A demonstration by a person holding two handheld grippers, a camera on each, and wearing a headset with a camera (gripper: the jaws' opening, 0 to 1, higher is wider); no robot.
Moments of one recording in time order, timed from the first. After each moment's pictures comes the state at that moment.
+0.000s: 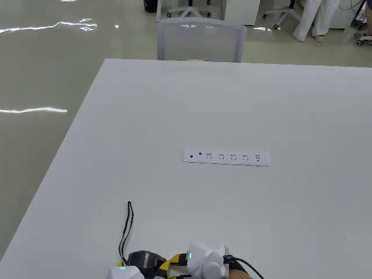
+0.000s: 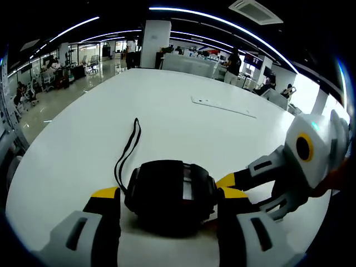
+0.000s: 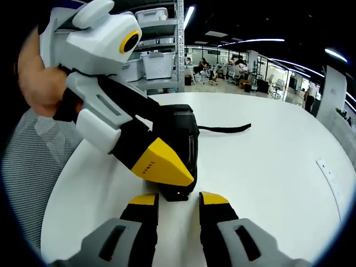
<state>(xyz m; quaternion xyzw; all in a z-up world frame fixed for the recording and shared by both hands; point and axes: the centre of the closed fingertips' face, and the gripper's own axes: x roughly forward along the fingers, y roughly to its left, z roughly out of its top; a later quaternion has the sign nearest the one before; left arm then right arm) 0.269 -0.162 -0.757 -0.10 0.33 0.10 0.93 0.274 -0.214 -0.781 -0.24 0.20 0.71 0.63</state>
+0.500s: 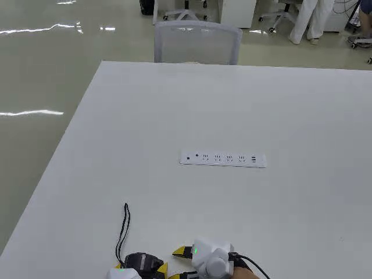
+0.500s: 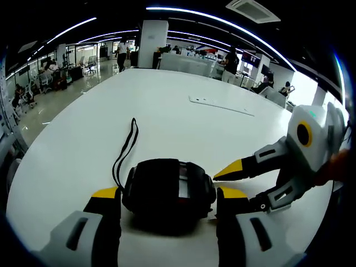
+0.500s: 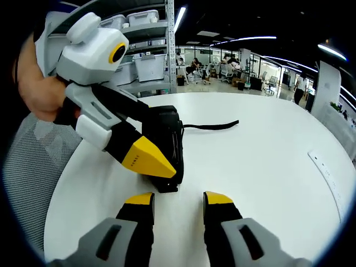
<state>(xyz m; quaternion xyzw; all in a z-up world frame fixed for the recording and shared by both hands) 0.269 -0.165 -0.756 -0.10 0.33 0.09 0.93 0.282 -0.230 -0.774 -0.22 0.22 0.70 0.64</state>
